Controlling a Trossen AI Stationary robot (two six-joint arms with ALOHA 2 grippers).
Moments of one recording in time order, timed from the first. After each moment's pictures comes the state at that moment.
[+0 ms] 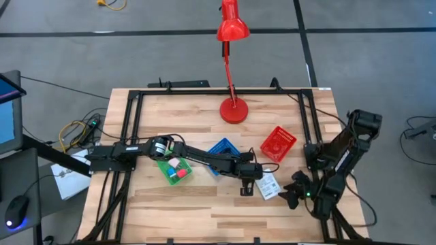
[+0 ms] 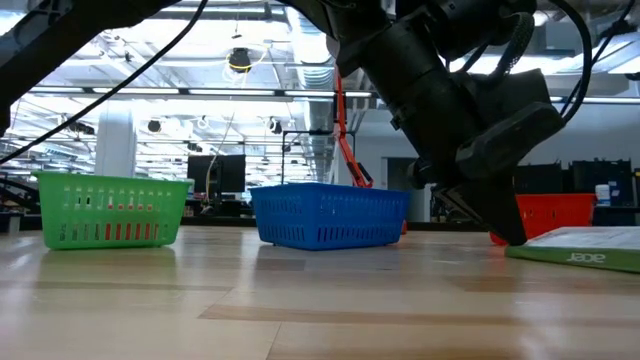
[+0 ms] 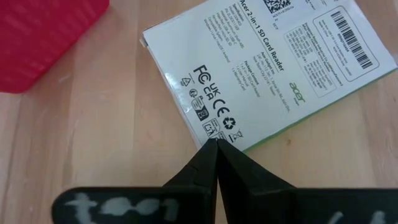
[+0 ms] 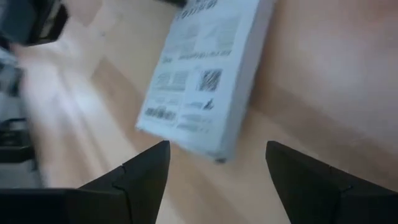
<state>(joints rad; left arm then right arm) -0.18 2.50 2.06 -0.54 -0.10 -0.09 1.22 1.44 0.47 -0.36 0.74 2.09</state>
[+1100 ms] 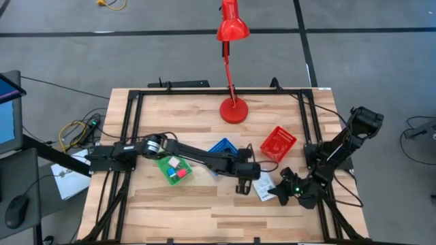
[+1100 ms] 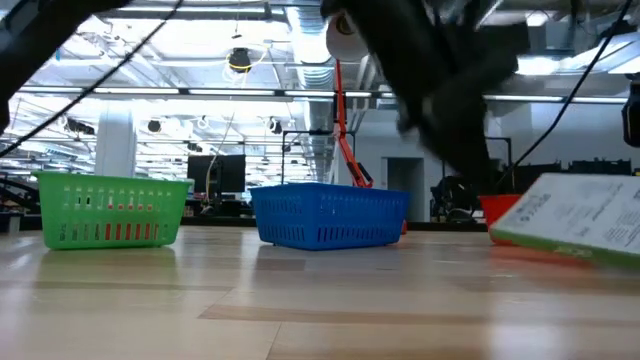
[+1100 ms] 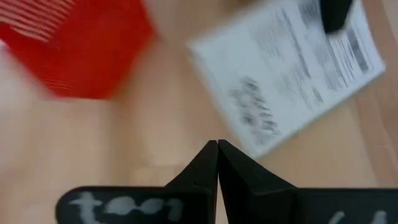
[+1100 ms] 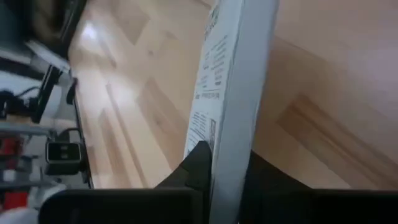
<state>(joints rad) -0.20 2.38 2.06 -0.62 -0.23 0.03 0.97 1.42 0.32 0.18 0.66 1.67</state>
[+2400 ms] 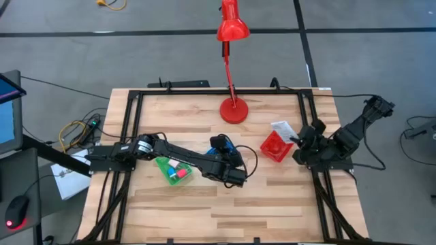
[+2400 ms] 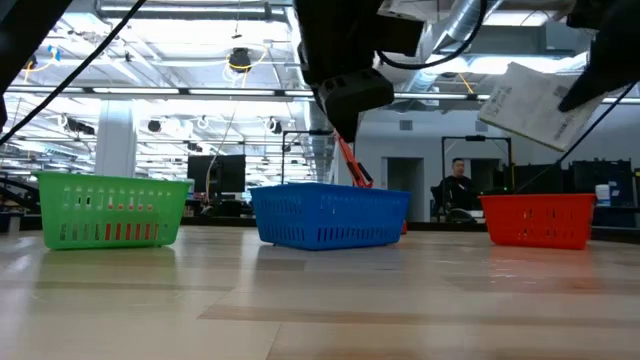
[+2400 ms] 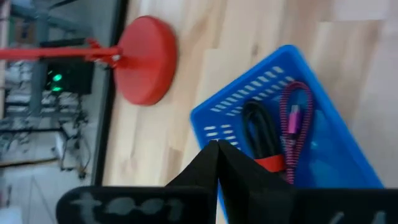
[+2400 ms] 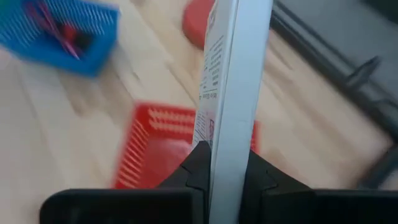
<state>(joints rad) -0.26 2.28 2.06 -1.26 -0.79 -0.37 0.67 0.74 0.73 -1.37 0.78 1.10</state>
